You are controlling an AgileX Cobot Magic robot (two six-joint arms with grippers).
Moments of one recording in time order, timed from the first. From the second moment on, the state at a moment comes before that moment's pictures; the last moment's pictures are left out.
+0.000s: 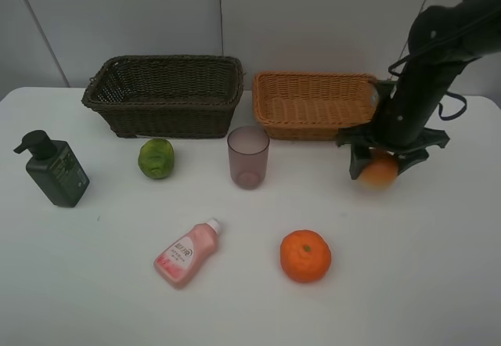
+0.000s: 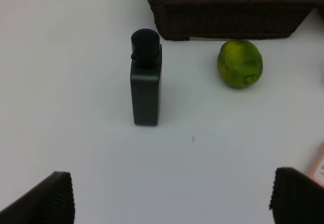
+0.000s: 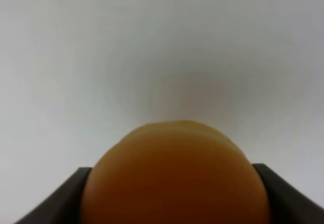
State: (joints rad) left arm -0.05 -0.01 -0.51 0.03 1.07 -0.09; right arm 0.26 1.86 -1.14 -0.03 0.89 0.24
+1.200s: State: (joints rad) left arm -0.05 -0.01 -0.51 0.03 1.07 -0.09; right arm 0.26 2.25 -1.93 -0.15 1.02 0.22
